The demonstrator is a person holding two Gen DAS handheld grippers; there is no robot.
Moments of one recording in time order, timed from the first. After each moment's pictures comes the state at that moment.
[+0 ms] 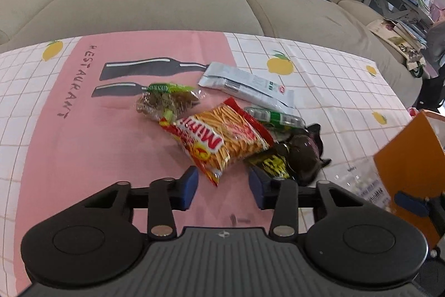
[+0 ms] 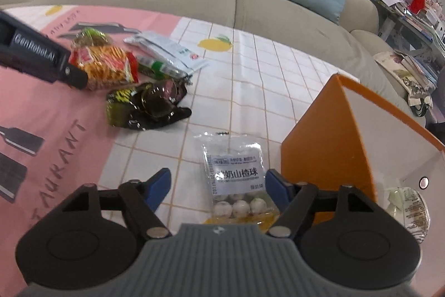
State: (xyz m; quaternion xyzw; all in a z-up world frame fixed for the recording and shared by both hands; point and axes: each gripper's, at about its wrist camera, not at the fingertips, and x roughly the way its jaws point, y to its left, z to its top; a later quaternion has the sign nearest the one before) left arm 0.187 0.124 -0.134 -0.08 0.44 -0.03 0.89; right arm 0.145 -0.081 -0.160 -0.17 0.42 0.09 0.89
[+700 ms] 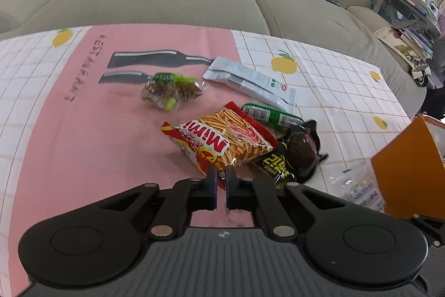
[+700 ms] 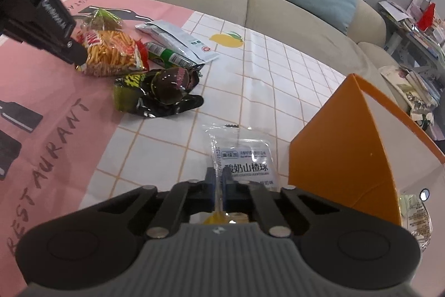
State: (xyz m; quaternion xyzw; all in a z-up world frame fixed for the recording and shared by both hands) left arm 0.171 0.120 -0.130 -0.11 0.45 -0.01 0.89; right arm 0.132 -0.072 -0.168 -0.19 0.40 0.11 0.89
